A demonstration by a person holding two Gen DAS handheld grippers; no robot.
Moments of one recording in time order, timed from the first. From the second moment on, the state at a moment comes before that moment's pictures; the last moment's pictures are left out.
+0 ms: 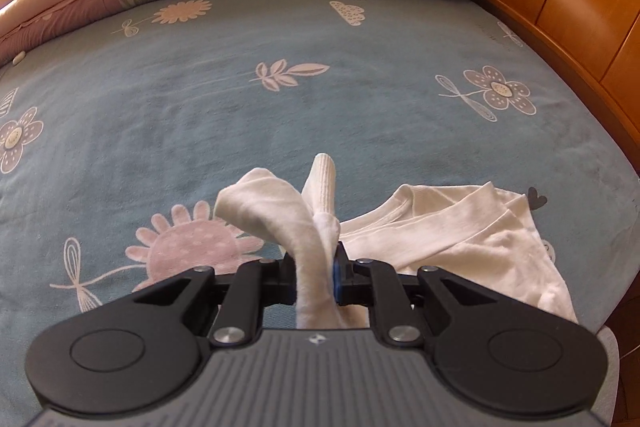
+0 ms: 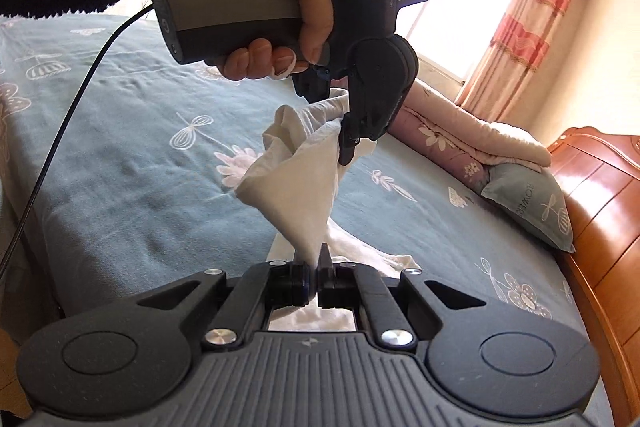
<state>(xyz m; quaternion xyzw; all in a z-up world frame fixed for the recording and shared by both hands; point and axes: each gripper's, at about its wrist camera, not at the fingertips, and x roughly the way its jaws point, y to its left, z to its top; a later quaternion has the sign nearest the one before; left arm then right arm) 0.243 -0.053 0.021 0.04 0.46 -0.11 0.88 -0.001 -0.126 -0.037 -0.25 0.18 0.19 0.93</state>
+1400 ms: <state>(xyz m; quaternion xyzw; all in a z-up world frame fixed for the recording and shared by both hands) 0.274 -0.304 -0.056 0.20 0.50 -0.17 0.82 0.018 -0.301 -0.077 -0.01 0.29 0.10 0.95</state>
